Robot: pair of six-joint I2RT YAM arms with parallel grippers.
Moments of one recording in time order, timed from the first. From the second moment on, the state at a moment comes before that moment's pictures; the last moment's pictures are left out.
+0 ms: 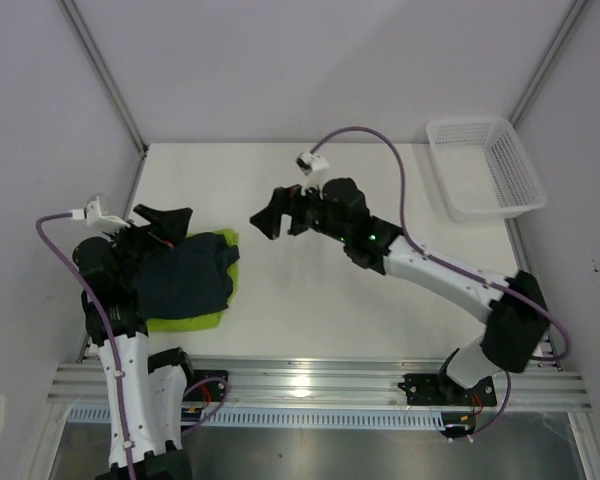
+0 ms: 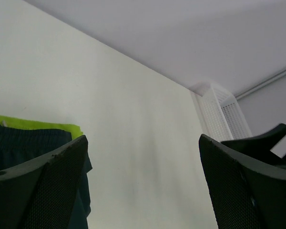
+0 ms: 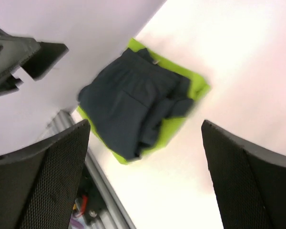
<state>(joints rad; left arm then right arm) 0.37 0.61 0.72 -0.21 0.53 -0.65 0.87 1.61 1.34 0.11 -0.14 0.53</state>
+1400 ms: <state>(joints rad) -0.37 0.35 0.23 -0.12 -0.19 -0.49 0.82 0.58 0.30 -0.01 0.81 0.39</state>
